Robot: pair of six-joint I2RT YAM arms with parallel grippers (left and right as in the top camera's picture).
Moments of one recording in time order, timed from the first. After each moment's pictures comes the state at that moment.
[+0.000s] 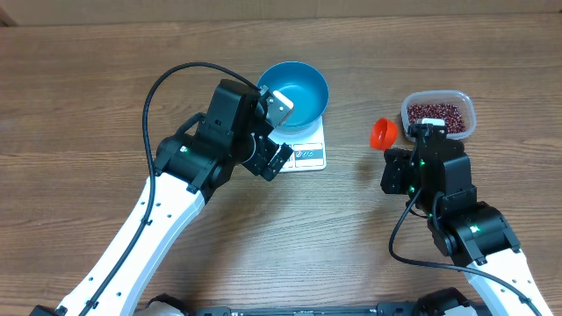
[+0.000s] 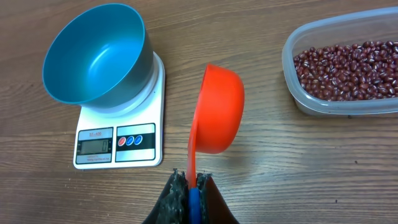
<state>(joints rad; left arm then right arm) -0.48 1.40 1.29 -0.80 0.06 0.22 0.29 0.95 0.79 -0.56 0.04 0.36</state>
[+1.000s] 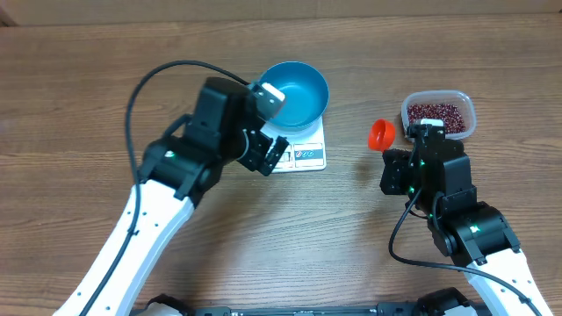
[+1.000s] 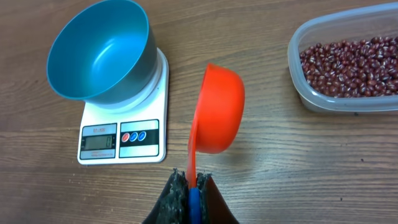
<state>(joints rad) -0.42 1.34 1.29 -0.77 0.13 0.19 0.29 0.95 0.79 -0.57 0.02 0.36</state>
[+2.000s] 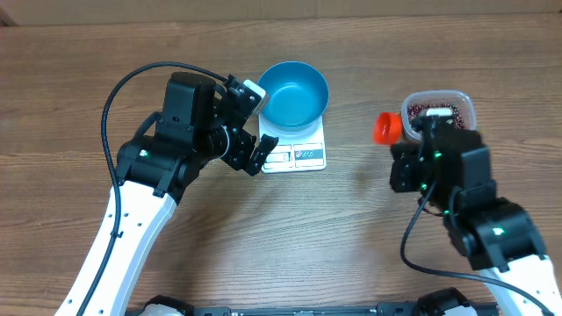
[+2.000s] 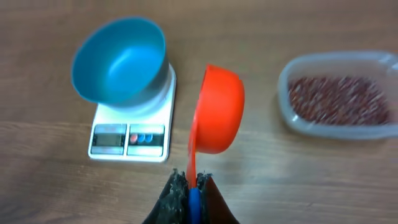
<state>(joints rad) -0.32 1.33 1.29 -0.80 0.31 0.22 0.27 0.95 1.02 -0.77 0.00 0.23</state>
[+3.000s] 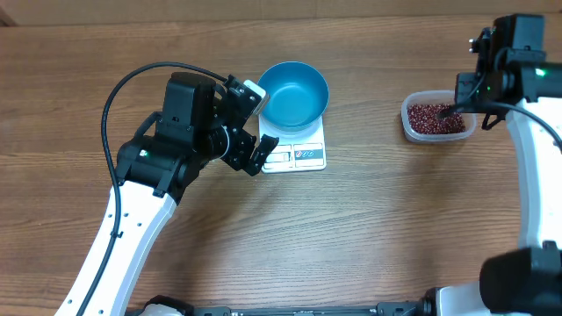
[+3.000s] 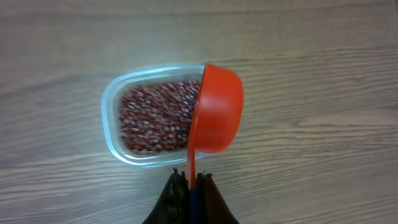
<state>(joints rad) -0.32 1.33 1.29 -0.80 0.32 0.22 -0.11 1.66 1.66 -1.11 0.17 -0.07</state>
